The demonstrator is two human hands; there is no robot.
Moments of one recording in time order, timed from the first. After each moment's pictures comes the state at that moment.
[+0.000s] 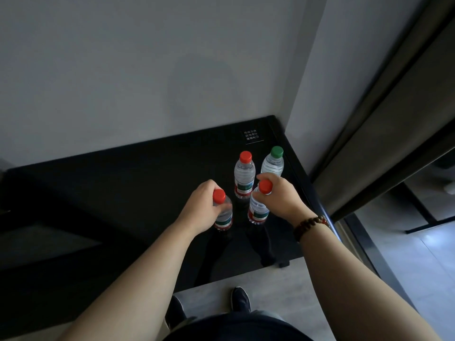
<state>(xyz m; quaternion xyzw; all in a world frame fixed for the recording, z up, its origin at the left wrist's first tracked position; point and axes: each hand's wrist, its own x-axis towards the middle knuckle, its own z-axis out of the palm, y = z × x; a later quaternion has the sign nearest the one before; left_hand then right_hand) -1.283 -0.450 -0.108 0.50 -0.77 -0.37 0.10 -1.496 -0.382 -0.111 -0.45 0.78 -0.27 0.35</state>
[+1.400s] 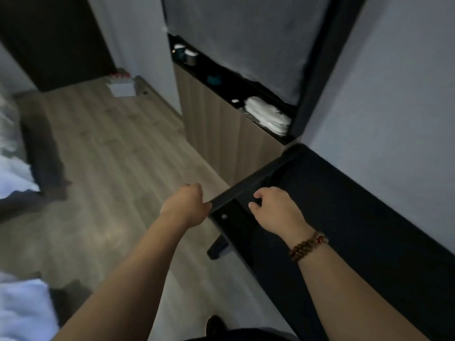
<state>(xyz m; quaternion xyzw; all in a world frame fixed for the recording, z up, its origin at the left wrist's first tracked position) -0.626 -0.339 -0.047 0.90 -0.36 -0.22 0.07 -0.797 -0.471 -0.032 -0.88 0.41 0.04 0.25</state>
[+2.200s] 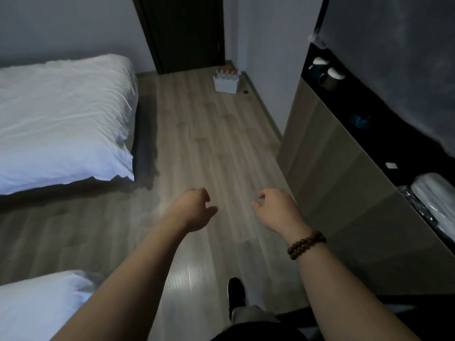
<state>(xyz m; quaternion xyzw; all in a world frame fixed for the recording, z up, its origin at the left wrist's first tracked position) -0.203 -0.294 -0.072 0.95 -0.18 -0.22 0.11 -0.289 -0.493 -0.090 -0.93 0.24 0.09 0.27</state>
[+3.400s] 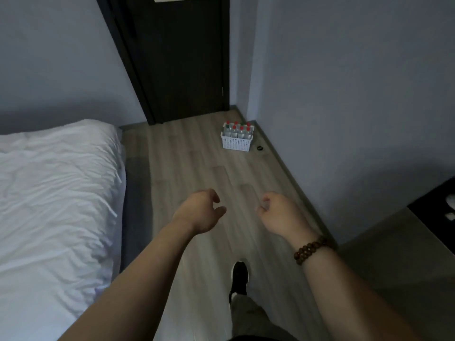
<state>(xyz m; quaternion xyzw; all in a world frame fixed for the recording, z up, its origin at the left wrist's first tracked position) 0.634 -0.415 -0.079 0.93 -0.23 -0.22 0.17 0.527 -0.604 -0.093 -0.91 0.27 0.06 0.32</state>
